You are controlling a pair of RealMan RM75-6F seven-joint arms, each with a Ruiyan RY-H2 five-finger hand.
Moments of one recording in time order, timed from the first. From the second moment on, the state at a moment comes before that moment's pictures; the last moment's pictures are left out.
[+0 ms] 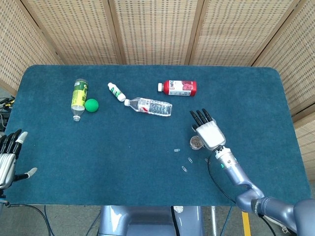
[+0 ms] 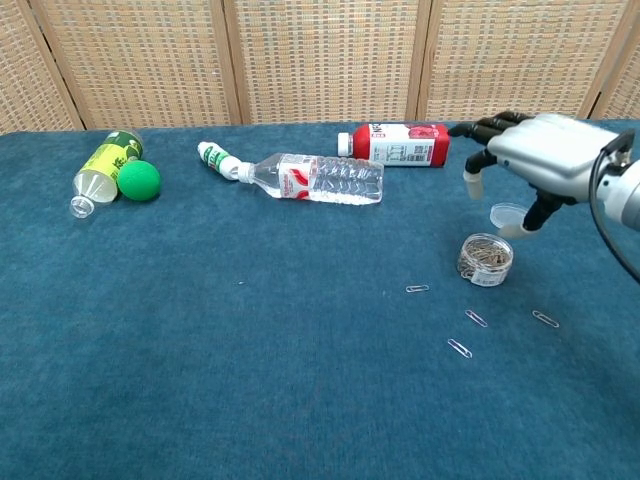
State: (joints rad) left arm -0.11 -1.11 -0.06 -1.65 1.44 1.45 0.09; right arm 0.68 -1.60 0.14 -1.15 -1.42 1.09 -0.36
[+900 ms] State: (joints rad) left arm -0.10 -1.11 -0.04 -1.66 1.48 1.47 0.08; right arm 0.66 -1.47 0.03 -1.52 -1.50 0.97 -0.31
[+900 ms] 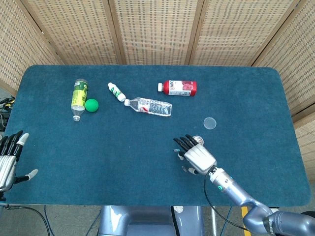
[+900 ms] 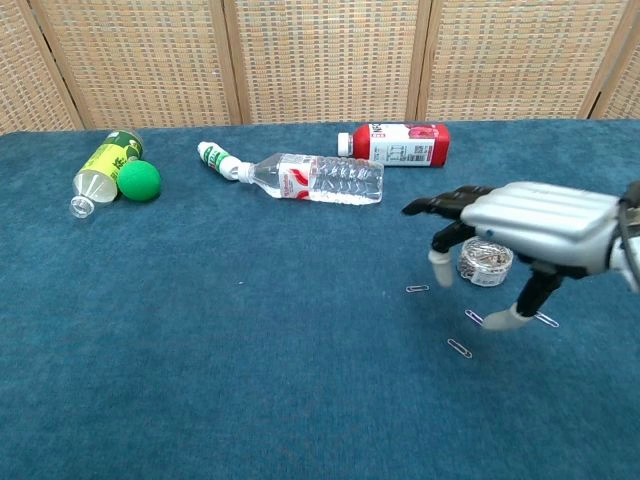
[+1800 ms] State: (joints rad) left arm -0.11 -1.11 -0.05 -1.65 1.46 1.46 0.07; right arm 0.69 -1.58 -0.02 -1.41 -1.51 0.92 -0.54
